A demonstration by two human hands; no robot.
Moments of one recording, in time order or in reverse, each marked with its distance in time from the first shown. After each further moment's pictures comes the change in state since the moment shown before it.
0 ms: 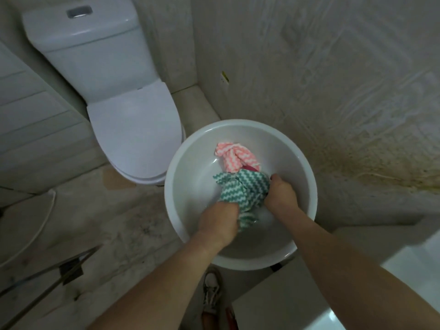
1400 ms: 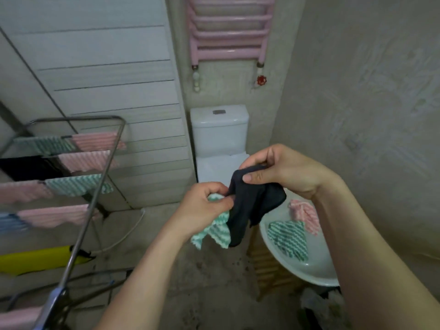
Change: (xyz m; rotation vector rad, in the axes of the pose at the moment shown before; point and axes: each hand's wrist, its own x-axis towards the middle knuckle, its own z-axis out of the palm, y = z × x) left_hand -0.296 -0.076 -0.220 -0.840 0.592 0.076; right_hand -0.297 -0.241 -0.196 0.601 -0.561 -0.938
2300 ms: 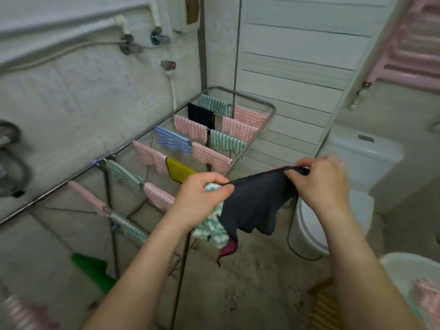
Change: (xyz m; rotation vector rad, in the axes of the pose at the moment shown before) left_hand -0.220 -0.036 -0.153 0.048 0.796 -0.157; right_hand 0.073 -0.031 0.219 -0.863 0.385 -0.165
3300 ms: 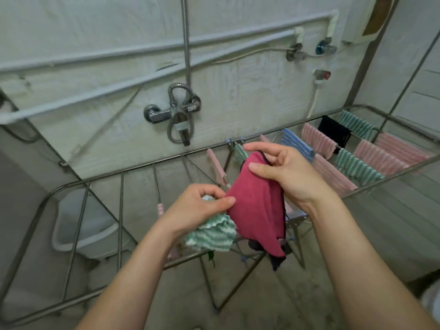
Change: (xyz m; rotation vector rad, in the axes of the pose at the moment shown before) left_hand -0.164 -0.003 -0.127 -0.041 0.384 -0.327; right_hand -0.091 -0.203 0.049 1.195 -1.183 -0.646
